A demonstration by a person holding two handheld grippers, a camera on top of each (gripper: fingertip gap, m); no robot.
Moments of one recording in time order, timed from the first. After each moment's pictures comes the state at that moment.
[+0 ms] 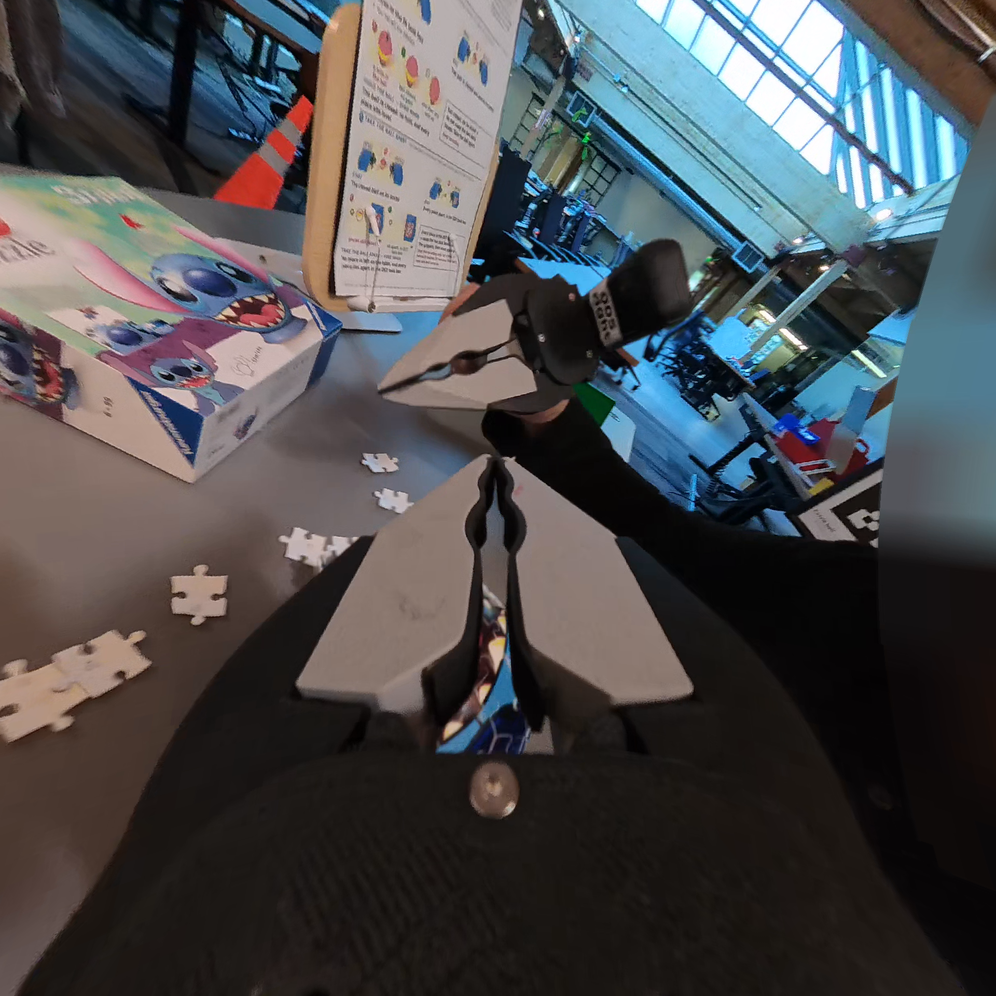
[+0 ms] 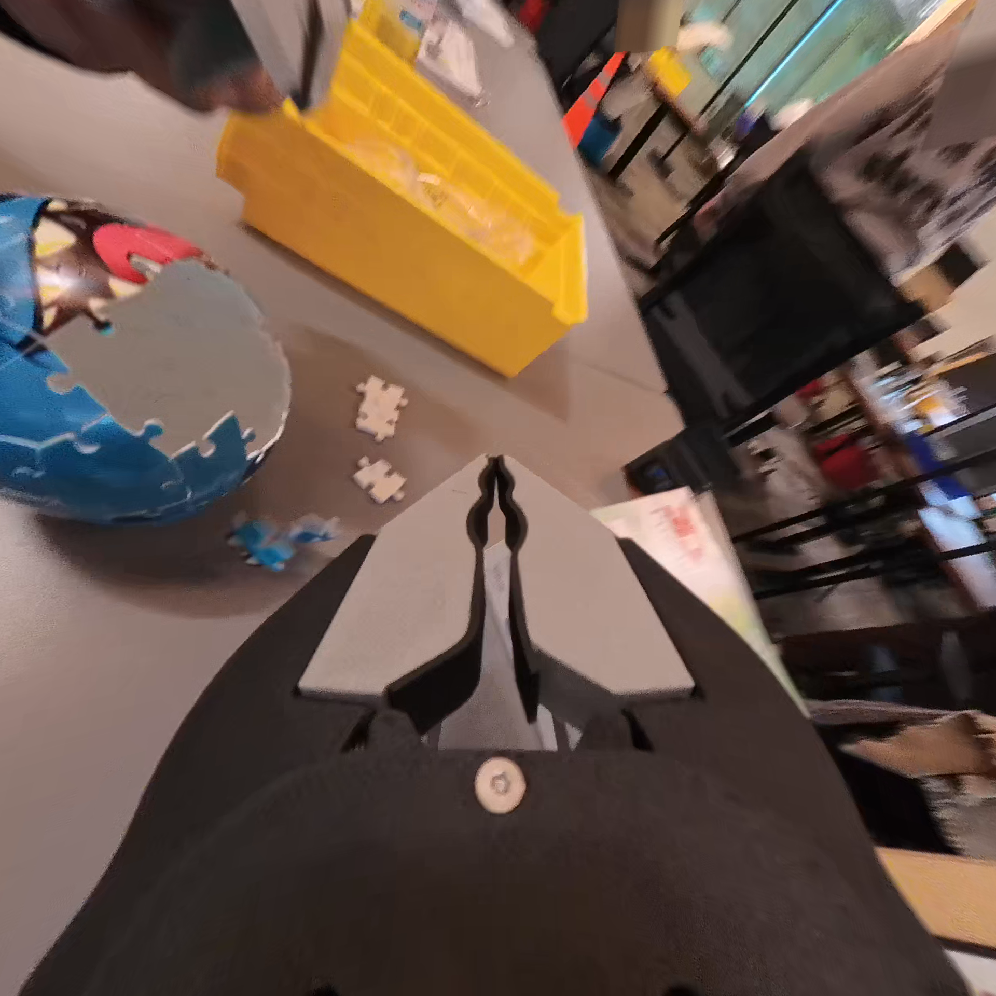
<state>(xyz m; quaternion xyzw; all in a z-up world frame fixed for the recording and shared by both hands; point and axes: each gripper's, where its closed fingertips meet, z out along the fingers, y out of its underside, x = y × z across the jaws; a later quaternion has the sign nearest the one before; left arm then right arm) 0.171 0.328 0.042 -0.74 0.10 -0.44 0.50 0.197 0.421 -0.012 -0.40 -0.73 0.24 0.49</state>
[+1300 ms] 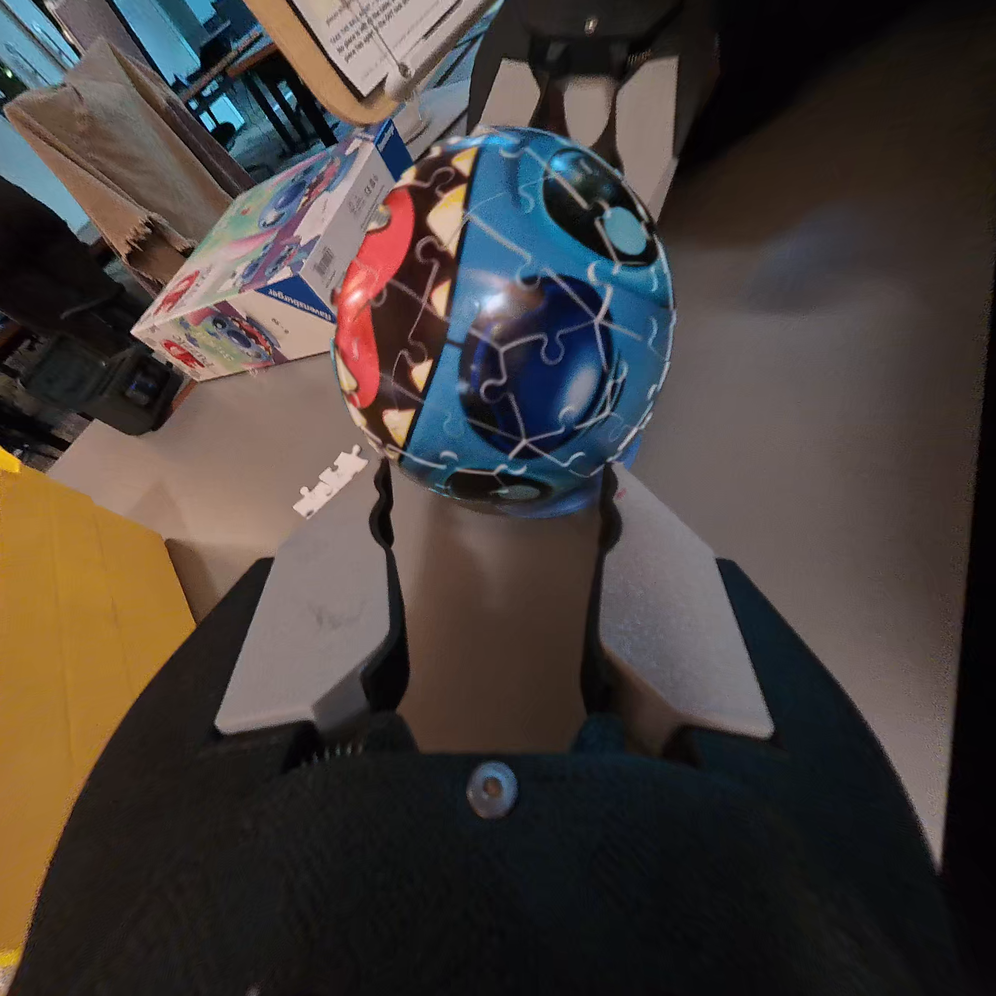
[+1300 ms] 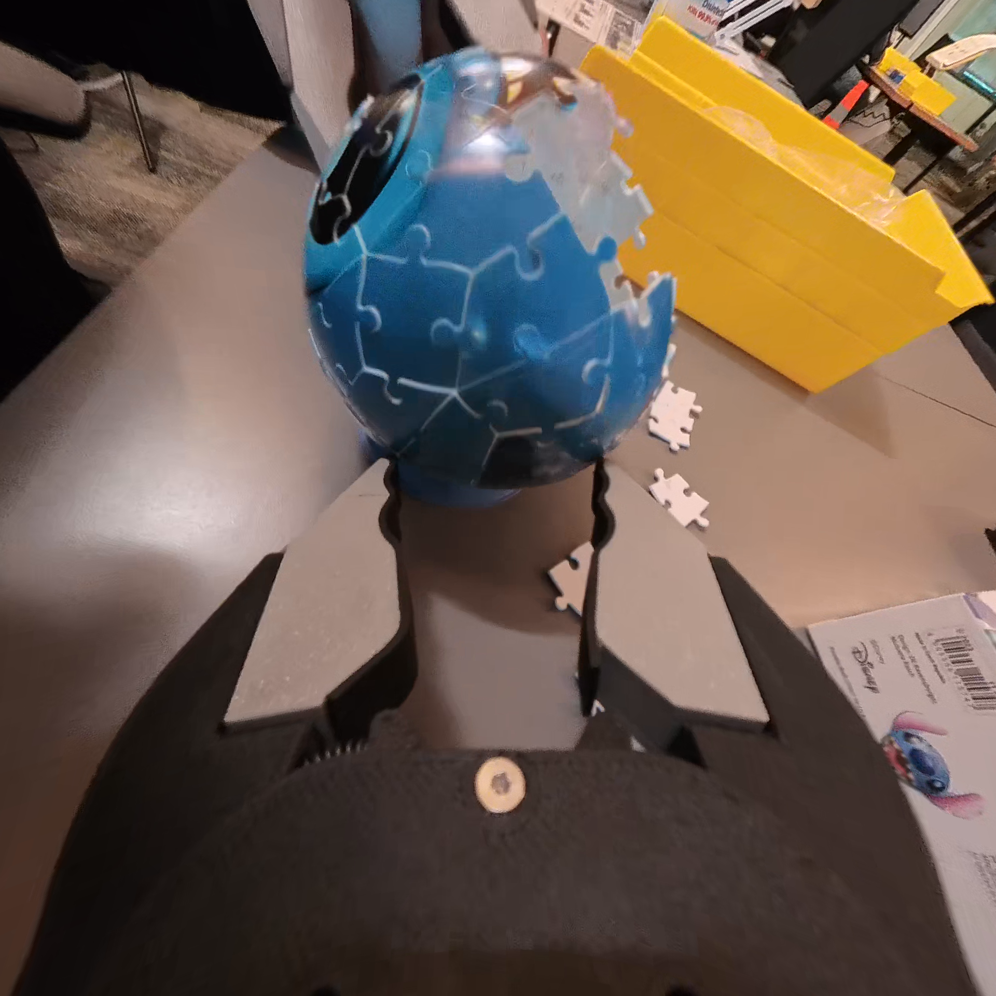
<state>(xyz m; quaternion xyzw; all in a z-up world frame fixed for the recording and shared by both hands) 0.142 0.257 -0.111 -0.74 0.39 -0.02 0.54 0.208 0.311 -0.125 -0.35 -0.77 0.38 0.37</state>
